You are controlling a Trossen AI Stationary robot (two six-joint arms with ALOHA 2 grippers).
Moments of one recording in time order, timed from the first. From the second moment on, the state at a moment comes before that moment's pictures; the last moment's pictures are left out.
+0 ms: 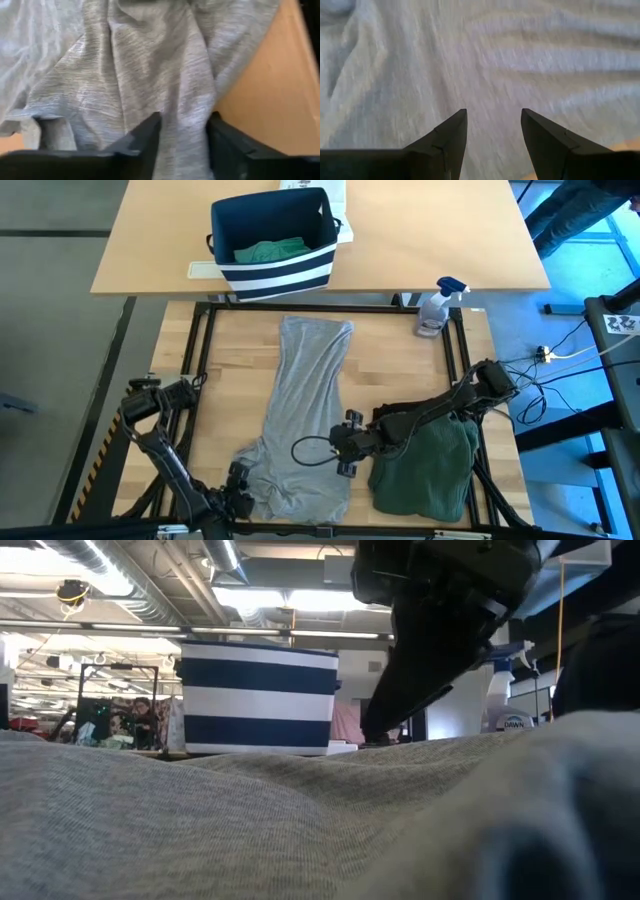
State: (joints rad) left arm -1.04 2.00 1.26 -0.86 -0.41 -0.75; right arm 0.42 1.87 1.18 -0.28 0.26 0.51
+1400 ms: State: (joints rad) left arm -0.83 2.00 1.56 -1.16 -0.62 0.47; right arm 0.44 1.90 1.20 0.10 0.44 0.30
